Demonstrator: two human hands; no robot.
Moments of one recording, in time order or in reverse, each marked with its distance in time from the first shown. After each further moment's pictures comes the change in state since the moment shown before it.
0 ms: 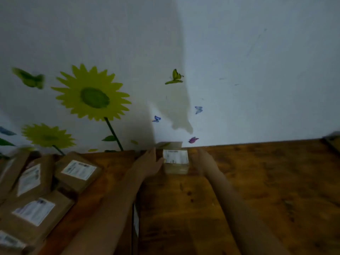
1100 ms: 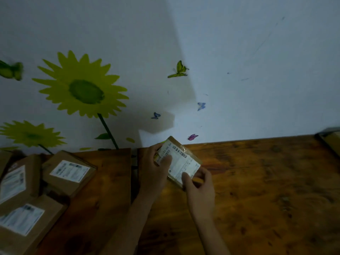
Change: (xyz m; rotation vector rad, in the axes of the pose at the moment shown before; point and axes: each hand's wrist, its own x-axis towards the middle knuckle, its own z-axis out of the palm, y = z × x) left_hand -0.031 0.021 0.033 -0.984 0.395 0.155; right_hand -0.088 -0.033 0.072 0.887 0.408 0.232
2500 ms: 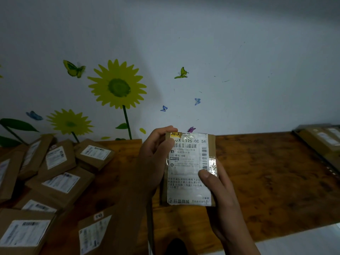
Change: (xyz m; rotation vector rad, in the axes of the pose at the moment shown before) left_hand -0.207 0.141 -0.121 -0.366 -0.264 0.187; right_hand -0.238 -0.059 -0.098 0.493 -0.461 -0.149
